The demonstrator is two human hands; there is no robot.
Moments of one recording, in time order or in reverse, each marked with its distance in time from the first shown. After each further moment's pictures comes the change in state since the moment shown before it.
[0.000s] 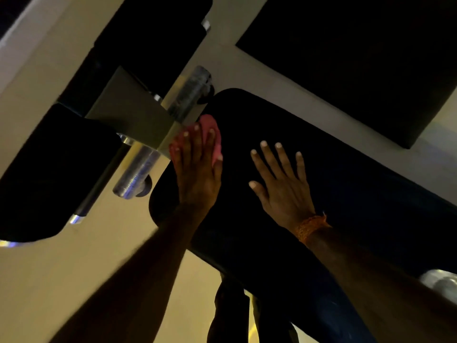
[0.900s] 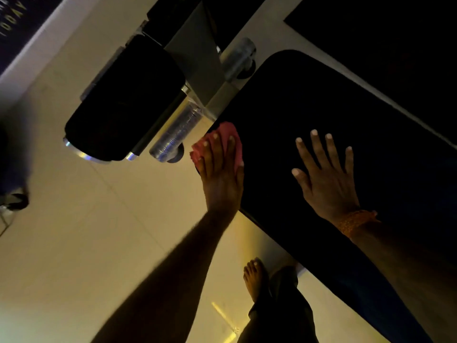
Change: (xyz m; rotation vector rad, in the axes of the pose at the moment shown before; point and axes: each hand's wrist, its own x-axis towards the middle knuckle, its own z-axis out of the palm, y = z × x) left_hand -0.126 -0.030 0.010 -0.126 0.017 -0.157; right_hand -0.057 -0.022 0.010 0.026 -0.003 0.001
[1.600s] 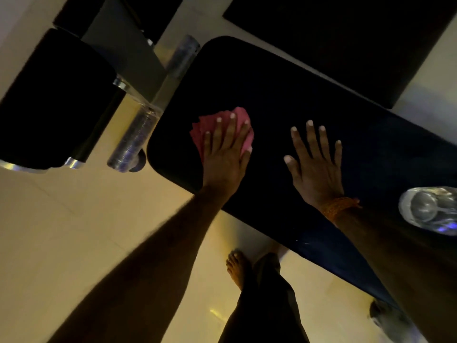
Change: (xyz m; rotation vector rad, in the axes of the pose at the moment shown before) left_hand 0.015 0.079 0.018 0.016 -0.096 0.338; right_hand -0.068 0.044 -0.003 0.020 0.017 0.289
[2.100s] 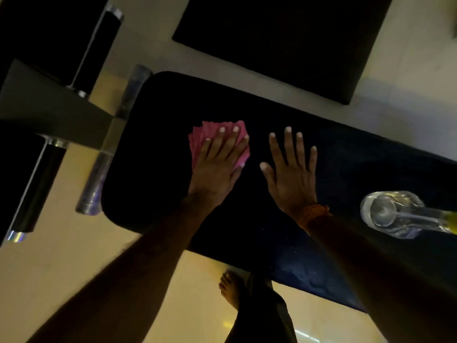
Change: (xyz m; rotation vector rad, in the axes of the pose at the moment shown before) left_hand 0.072 0.052 0.006 0.130 -0.121 0.375; right_hand 0.024 0.032 -0.011 0.044 0.072 0.197
